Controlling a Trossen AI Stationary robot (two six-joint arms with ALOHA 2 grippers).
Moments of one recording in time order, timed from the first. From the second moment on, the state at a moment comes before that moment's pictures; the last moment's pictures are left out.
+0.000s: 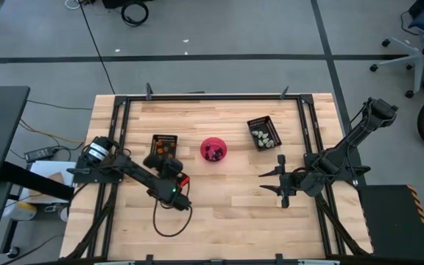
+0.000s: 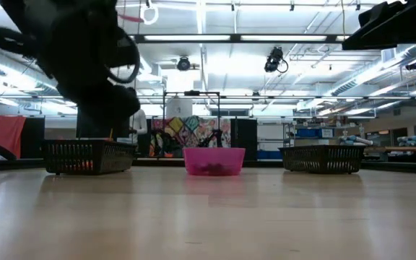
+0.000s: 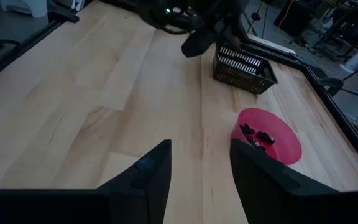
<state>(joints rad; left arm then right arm) -0.45 1.91 1.17 -1.36 -0.95 -1.56 0.73 0.97 0.46 -0.01 0.74 0.04</state>
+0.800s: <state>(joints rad) -0.41 1.91 1.16 -1.37 -0.95 -1.53 0.73 0.97 0.46 -0.01 0.74 0.03</state>
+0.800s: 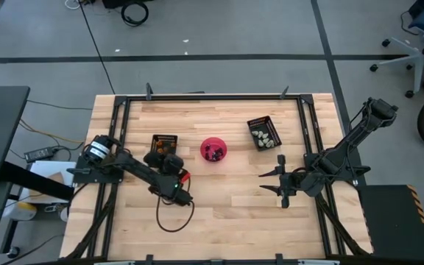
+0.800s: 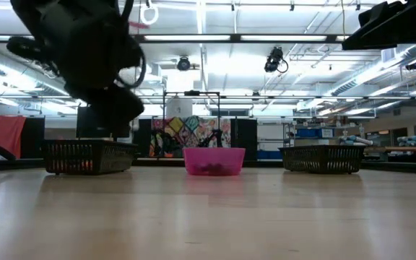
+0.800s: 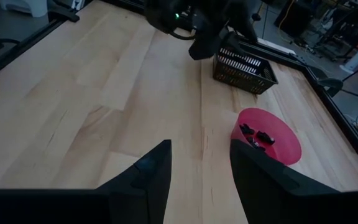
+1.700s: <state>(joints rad) -0.38 1.67 1.19 -0.45 -0.82 -0.23 0.64 0.50 0.32 0.06 0.59 -0.08</state>
